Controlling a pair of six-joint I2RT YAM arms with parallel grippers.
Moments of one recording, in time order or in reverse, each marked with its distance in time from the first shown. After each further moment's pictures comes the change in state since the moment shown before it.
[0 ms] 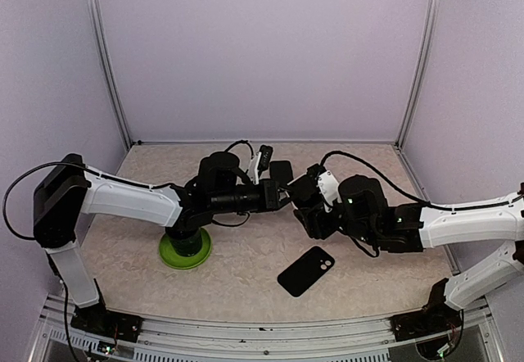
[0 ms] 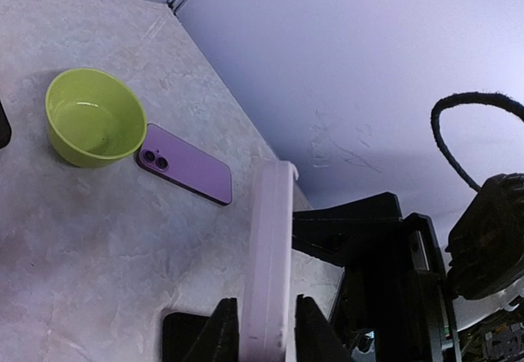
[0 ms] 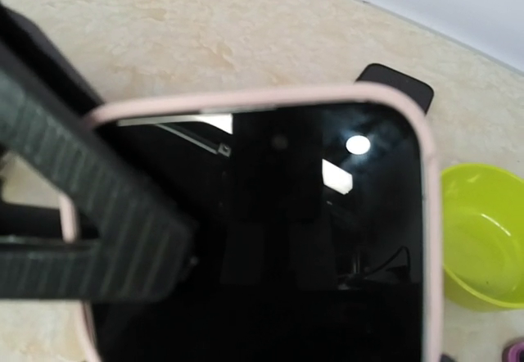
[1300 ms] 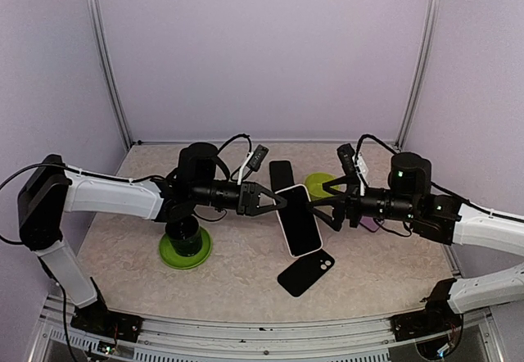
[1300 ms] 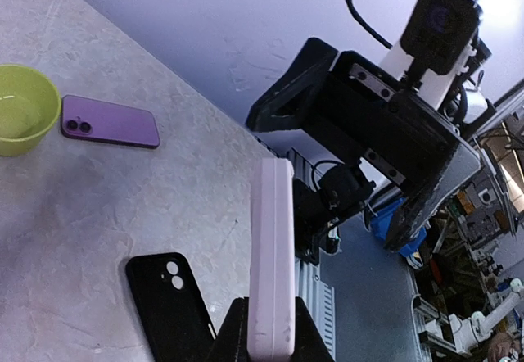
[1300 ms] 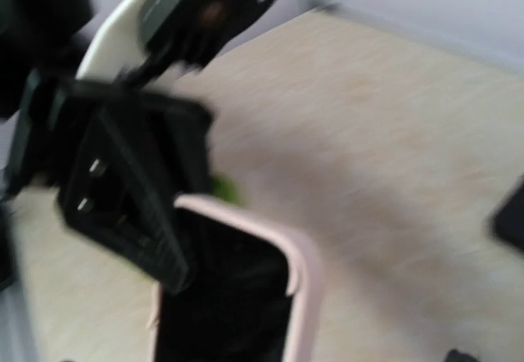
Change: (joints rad) left arm 0.103 -0.098 -0.066 -0.047 0.433 0.177; right arm -0.235 -0.274 -0.055 -0.001 -0.654 0.038
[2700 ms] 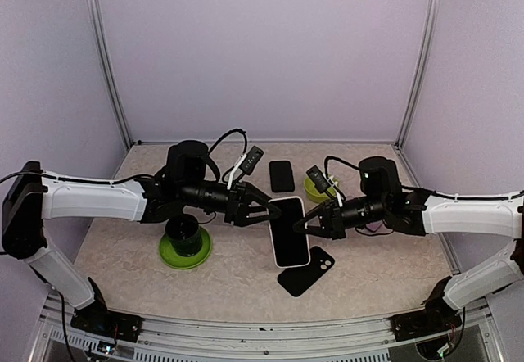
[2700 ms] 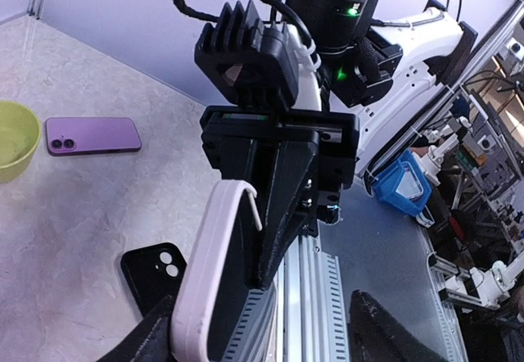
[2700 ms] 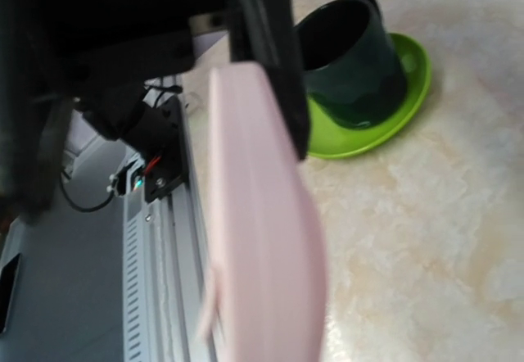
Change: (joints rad) left arm -0.019 -0.130 -0.043 -0.128 0.070 0.205; right arm -0.031 0.278 0.042 0.045 -0.494 0.172
